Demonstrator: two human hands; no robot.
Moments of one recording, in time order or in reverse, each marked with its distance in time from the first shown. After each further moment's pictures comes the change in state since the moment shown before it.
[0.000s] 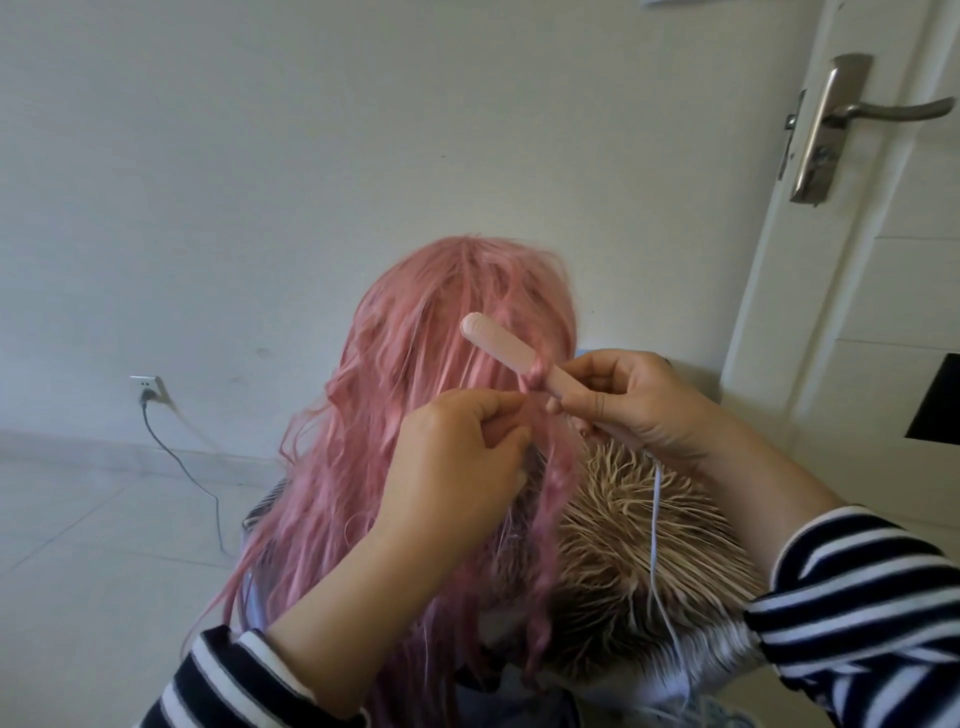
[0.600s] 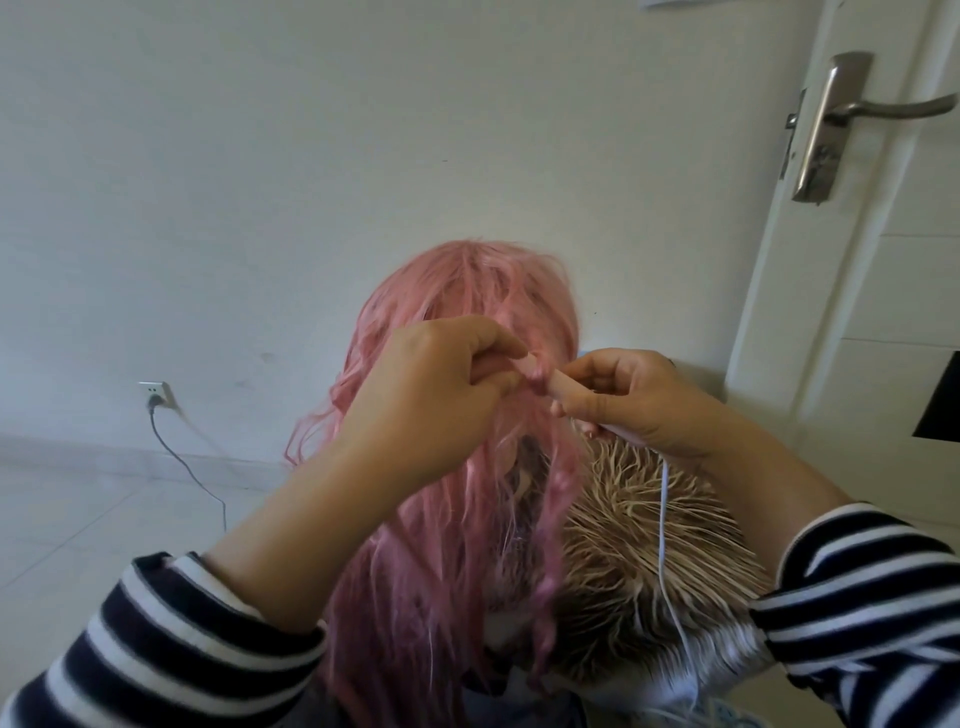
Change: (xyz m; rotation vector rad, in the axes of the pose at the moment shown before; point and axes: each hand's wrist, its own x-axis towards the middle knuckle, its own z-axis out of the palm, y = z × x) left_hand 0.030 0.023 -0.035 0.195 -0.071 0.241; right_hand -0.002 -0.006 -0.004 -0.075 -0.041 -0.007
